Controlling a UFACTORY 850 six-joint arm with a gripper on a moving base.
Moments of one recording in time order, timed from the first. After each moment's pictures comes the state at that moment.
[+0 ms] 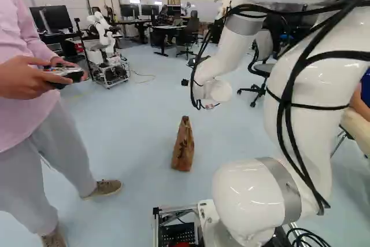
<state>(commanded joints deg) 1.0 -11.8 -31.9 0.0 50.0 0.0</state>
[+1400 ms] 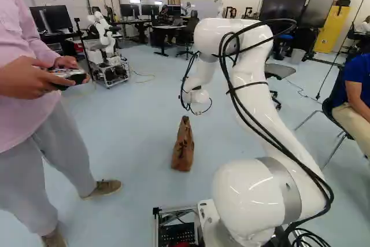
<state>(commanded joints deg) 0.9 -50.4 -63.7 5.4 41.0 0.0</state>
